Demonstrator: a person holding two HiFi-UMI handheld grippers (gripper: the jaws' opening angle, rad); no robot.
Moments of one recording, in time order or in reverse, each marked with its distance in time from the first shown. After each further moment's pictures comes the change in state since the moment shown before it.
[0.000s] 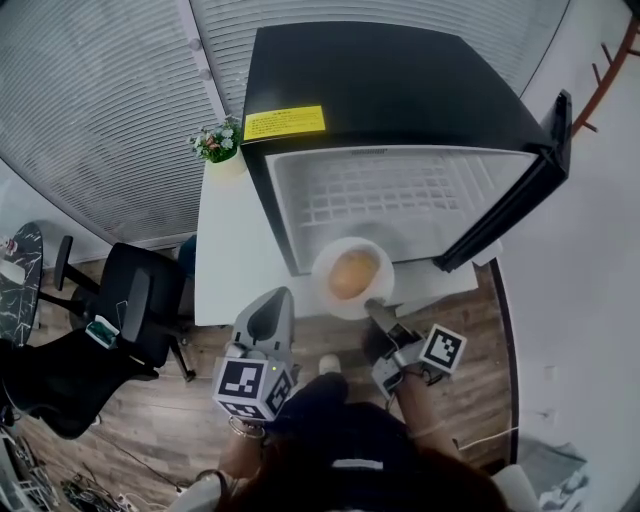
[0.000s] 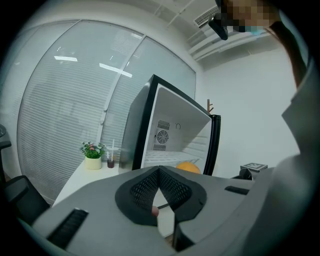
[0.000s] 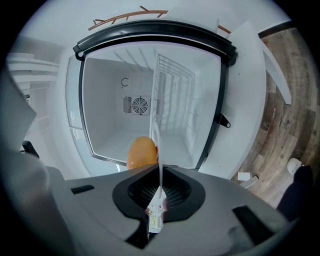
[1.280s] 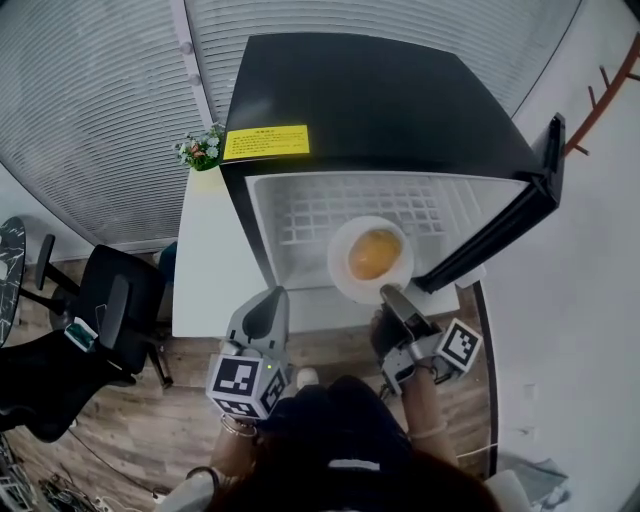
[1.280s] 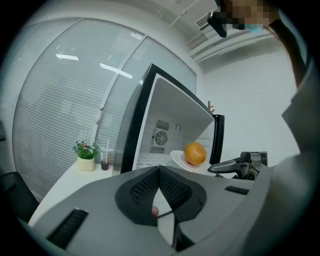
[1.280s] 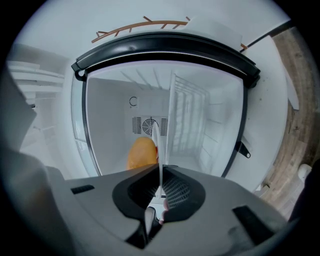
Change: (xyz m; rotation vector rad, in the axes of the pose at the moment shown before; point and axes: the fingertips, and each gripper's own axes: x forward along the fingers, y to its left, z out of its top) left arm 0.045 -0.011 0.004 -0.027 -0.035 -0.016; right arm -0.001 0.041 0.087 0.015 -0.111 0.051
